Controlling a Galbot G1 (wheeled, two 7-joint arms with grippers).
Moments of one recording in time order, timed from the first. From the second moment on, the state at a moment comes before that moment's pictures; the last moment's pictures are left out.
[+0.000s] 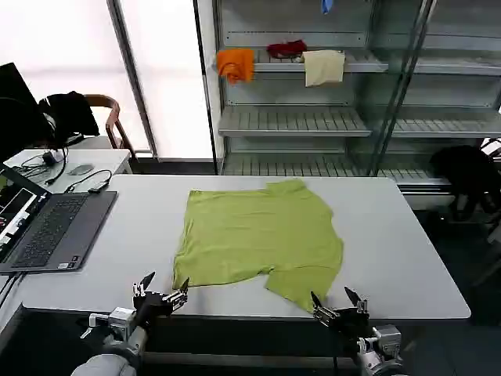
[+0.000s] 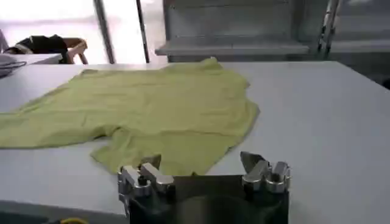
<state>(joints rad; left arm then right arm) 1.45 -1.41 -0.59 -2.14 -0.01 0.57 0.14 -1.56 1.46 0.52 2.22 0.12 -0.55 -0.09</state>
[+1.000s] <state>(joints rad) 1.45 -1.43 -0.57 -2.06 0.01 0.54 0.15 -1.55 1.48 0.48 2.17 0.06 -0.52 -0.09</state>
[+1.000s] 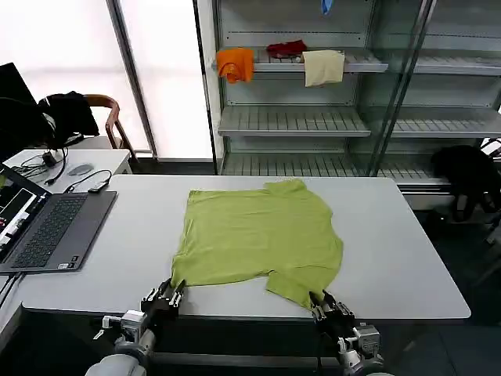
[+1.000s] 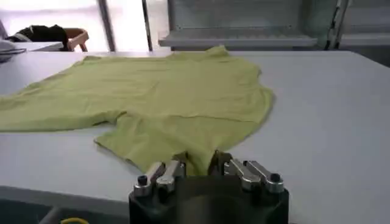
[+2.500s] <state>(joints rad) 1.13 -1.44 -0.61 -1.93 -0.29 0.52 0.14 -1.13 1.52 0.49 2.00 0.16 -0.56 -0.01</state>
